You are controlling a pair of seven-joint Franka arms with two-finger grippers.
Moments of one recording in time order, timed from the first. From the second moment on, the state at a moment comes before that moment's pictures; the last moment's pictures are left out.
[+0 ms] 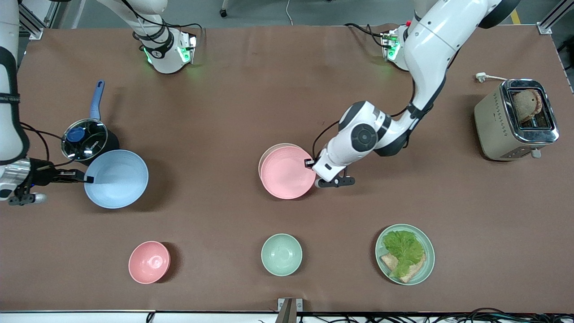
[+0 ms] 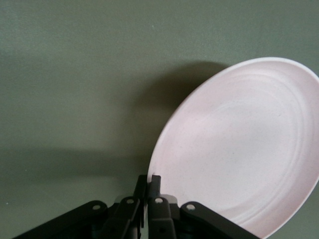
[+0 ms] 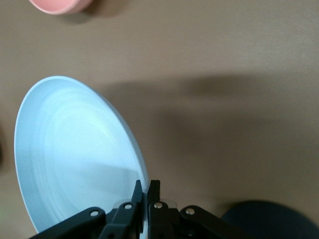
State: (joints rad) left arm -0.23 0.69 -0.47 -1.76 0.03 2.46 -0.72; right arm -0.24 0.47 -0.09 -1.62 0.39 1.81 -0.43
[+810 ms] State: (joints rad) left arm -0.23 0.60 -0.48 -1.76 0.10 2.32 -0.76; right arm -0.11 0.34 0.32 -1.80 0.37 2.03 0.19
